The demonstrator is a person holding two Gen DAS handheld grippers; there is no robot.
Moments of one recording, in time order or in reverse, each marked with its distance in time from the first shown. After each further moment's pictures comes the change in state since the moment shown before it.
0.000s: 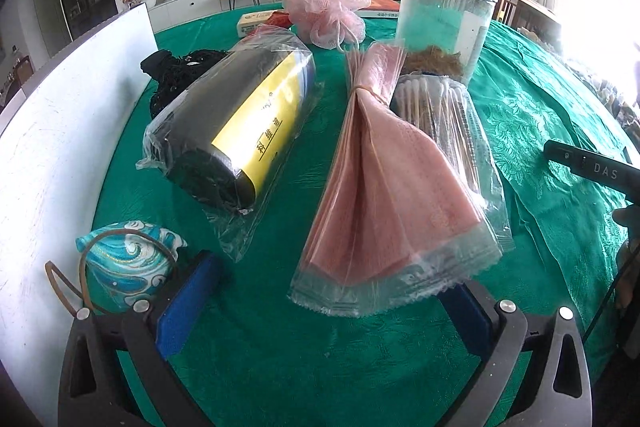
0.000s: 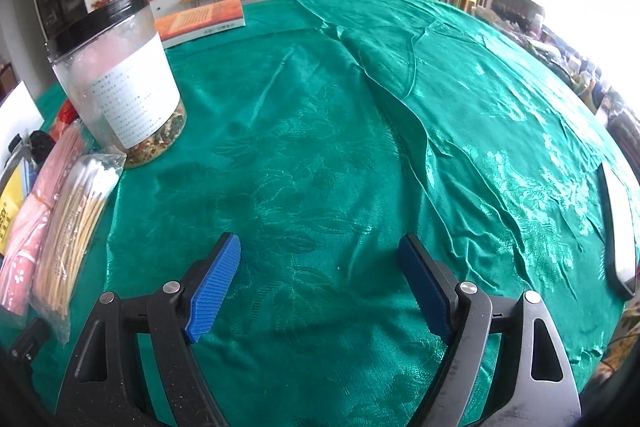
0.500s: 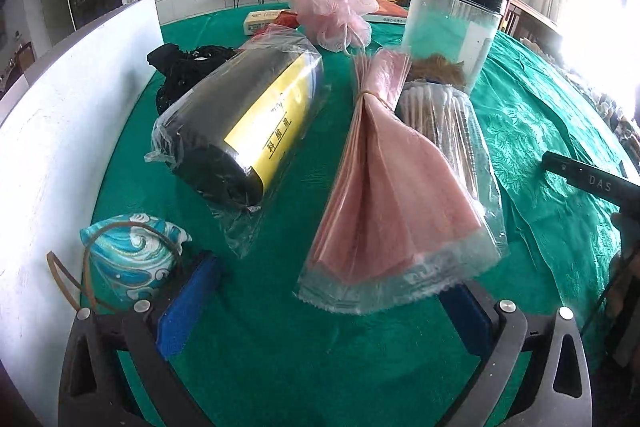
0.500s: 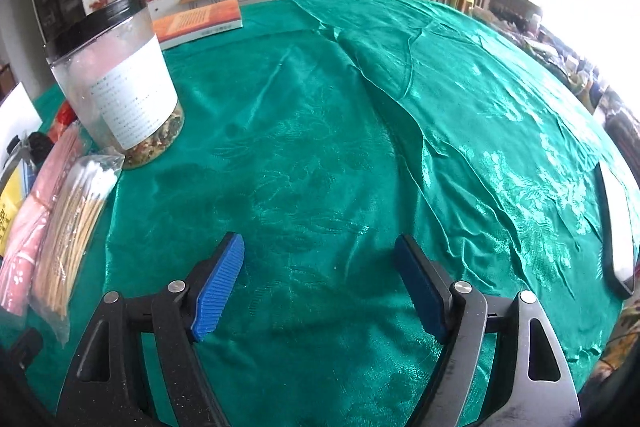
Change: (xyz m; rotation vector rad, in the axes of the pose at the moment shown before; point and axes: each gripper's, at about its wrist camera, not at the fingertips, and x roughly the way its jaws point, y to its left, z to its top) left arm -0.002 0.003 0.001 -0.032 -0.004 -0.013; right arm 0.014 -0.011 0.015 0.004 0.001 -0.005
